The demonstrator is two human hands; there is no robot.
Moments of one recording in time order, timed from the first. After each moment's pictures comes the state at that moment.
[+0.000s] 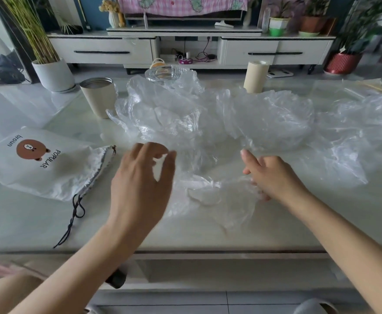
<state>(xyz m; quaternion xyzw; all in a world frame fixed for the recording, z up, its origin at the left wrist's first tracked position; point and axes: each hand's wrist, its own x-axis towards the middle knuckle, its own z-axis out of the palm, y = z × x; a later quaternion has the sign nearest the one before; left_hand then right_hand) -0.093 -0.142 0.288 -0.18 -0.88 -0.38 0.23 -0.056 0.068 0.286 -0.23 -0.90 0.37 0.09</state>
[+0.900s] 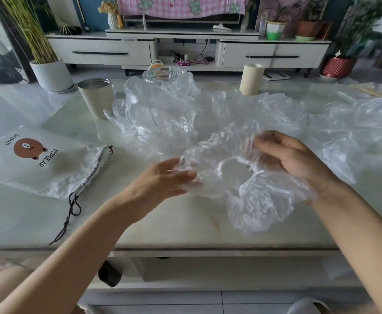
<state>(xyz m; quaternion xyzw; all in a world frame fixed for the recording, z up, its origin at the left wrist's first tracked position) -0.114 -0.136 0.278 -0.20 -0.61 -0.69 -0.33 -0.042 0.090 0.322 -0.12 -0.71 0.69 0.09</state>
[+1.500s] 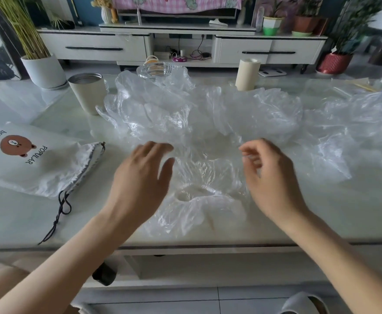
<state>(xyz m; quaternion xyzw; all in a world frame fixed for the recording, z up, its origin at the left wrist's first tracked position) -0.101 -0.136 0.275 -0.29 -0.89 -0.27 0.21 -0.032 0.067 0.277 -0.06 -0.91 0.27 0.32</state>
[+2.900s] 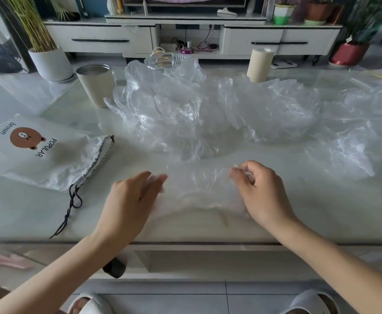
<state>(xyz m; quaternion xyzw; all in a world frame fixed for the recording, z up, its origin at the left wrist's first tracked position) -0.095 -0.174 0.238 -0.22 -0.88 -0.40 0.11 -0.037 0.042 0.244 -0.12 -0.88 0.41 0.20</state>
